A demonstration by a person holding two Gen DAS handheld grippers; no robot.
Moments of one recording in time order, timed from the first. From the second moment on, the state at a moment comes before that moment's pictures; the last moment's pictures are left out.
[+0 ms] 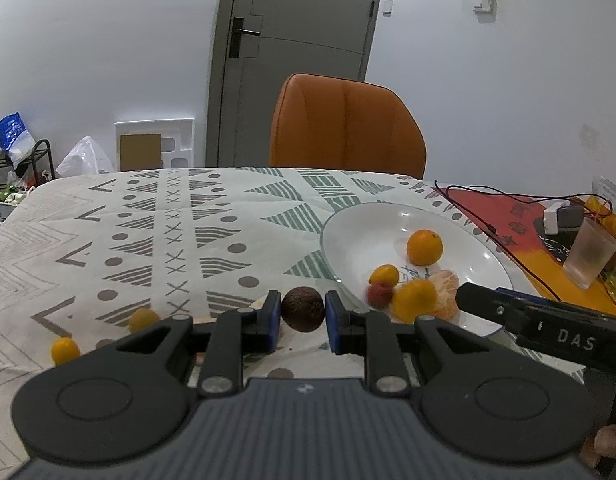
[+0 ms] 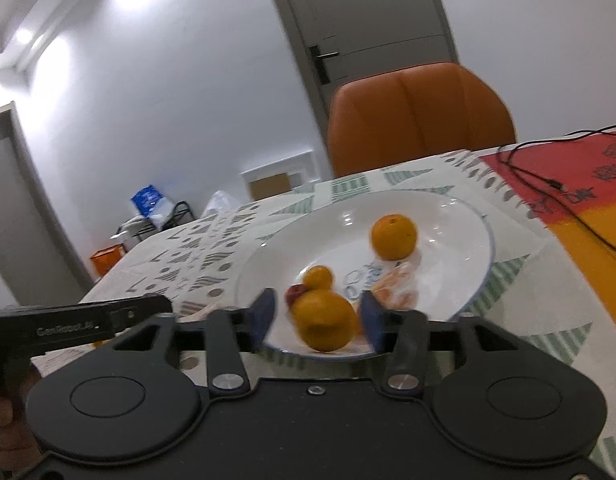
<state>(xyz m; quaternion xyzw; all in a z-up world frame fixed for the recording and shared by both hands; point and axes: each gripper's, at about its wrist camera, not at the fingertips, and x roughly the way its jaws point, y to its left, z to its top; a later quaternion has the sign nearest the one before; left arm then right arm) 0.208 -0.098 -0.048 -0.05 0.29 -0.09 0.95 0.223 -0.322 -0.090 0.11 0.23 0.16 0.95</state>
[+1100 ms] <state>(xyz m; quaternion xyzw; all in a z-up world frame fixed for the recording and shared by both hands) 0.223 -0.161 -0.041 -0.02 0.28 -0.15 0.95 0.203 -0.369 -0.091 0.14 0.22 0.11 0.96</state>
